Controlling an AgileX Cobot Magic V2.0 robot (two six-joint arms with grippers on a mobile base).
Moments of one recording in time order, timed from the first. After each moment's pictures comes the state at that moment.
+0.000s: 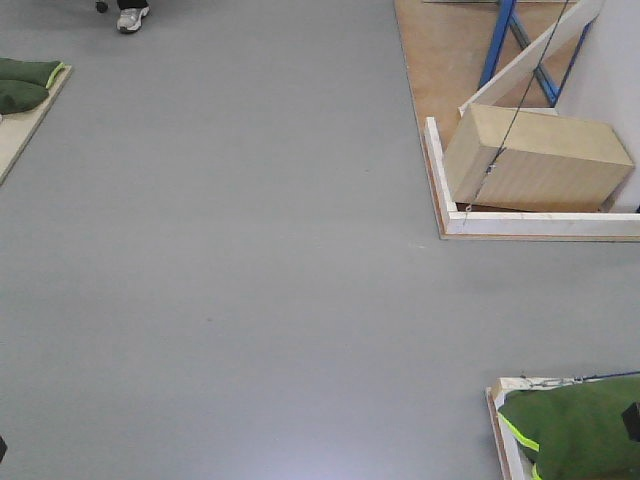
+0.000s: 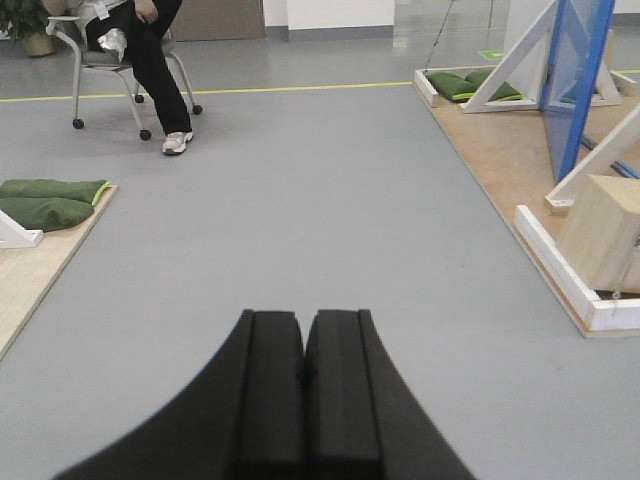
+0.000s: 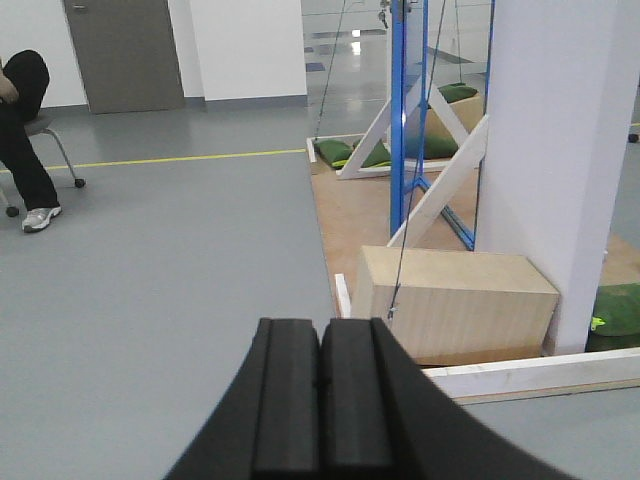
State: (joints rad) left arm -0.01 -0.01 0.03 0.07 0.26 -0.02; right arm -0.06 -0.01 0.03 -0.13 0.18 0.17
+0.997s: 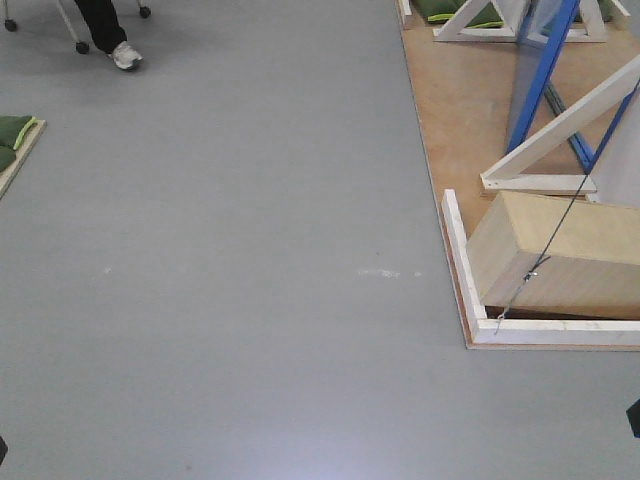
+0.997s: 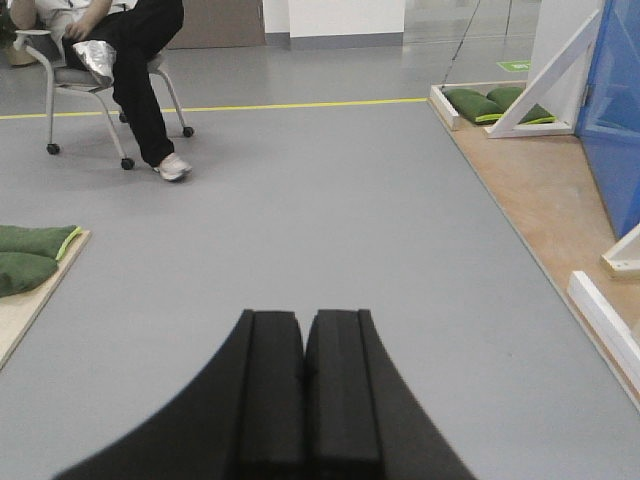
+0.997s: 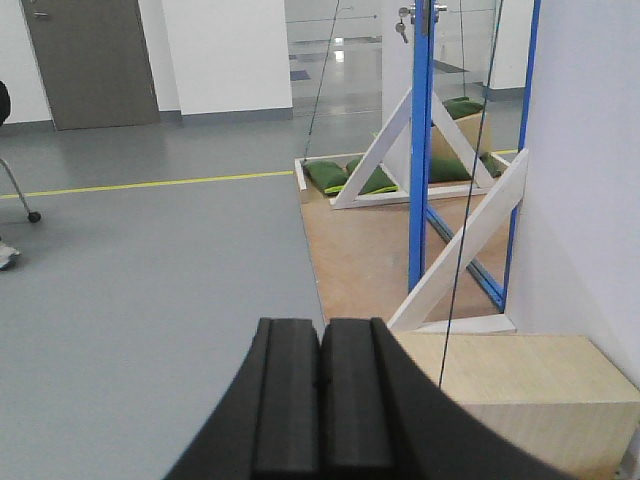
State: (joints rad) left arm -0.01 -0.01 0.03 0.07 0.27 -0.02; right arm -0.10 -0.01 0.03 -0.13 0.18 0.17
